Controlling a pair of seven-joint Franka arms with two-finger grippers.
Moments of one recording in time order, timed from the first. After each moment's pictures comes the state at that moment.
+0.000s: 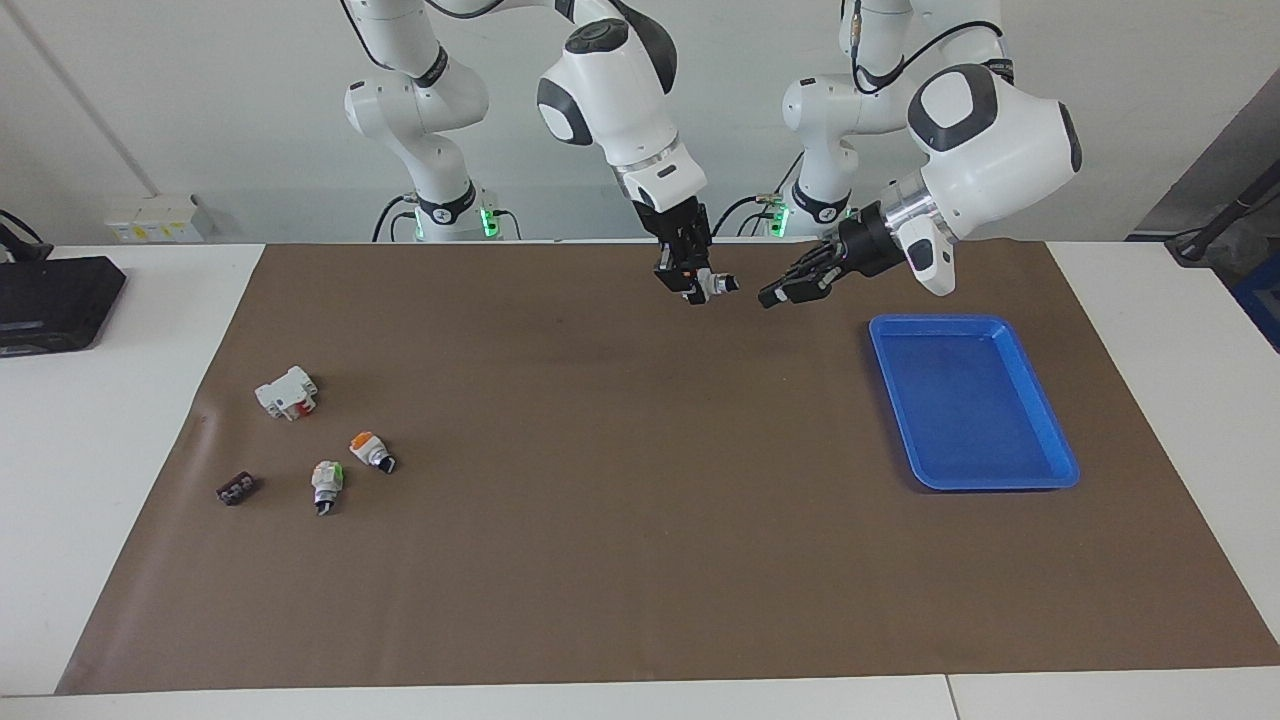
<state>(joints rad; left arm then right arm) -0.04 -0.02 -0.18 -1.89 -0.84 1.87 -0.94 0.23 0.09 0.50 -1.87 0.14 2.36 -0.54</state>
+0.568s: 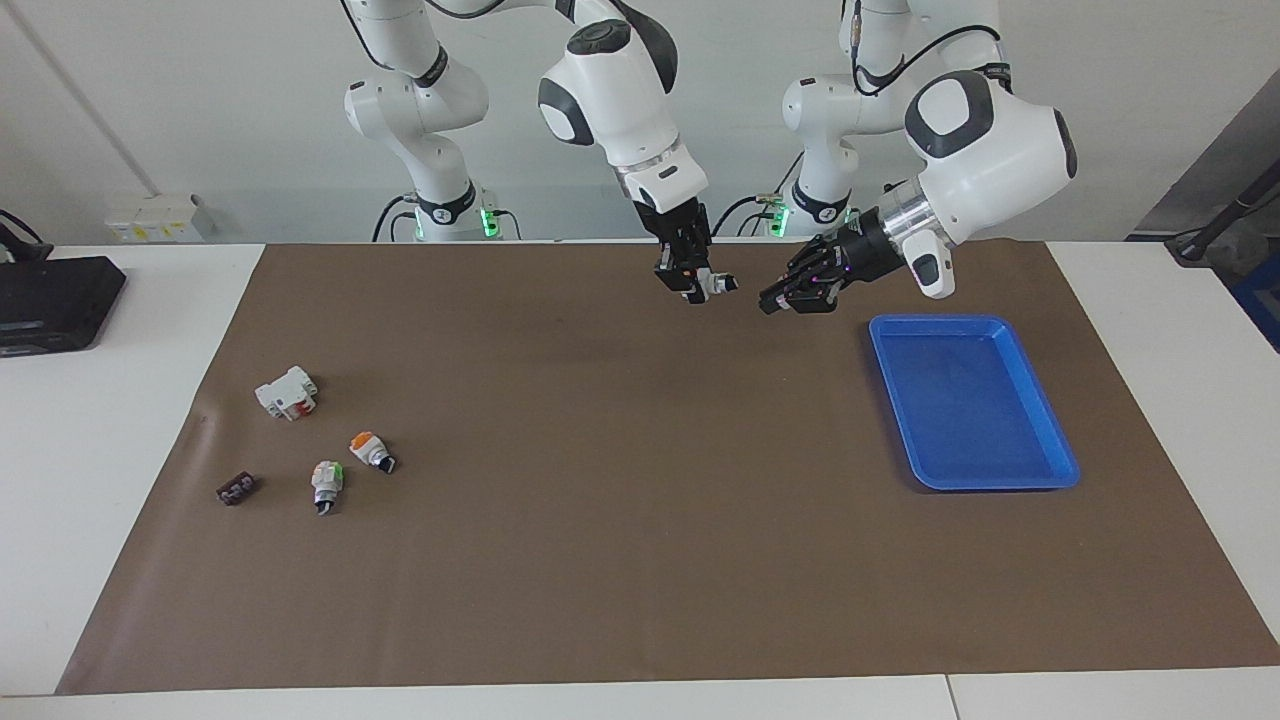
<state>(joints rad) -0.04 -0.02 -0.18 -1.91 -0.83 1.88 -1.21 0.24 0.09 0.50 -1.87 0.14 2.35 -0.54</state>
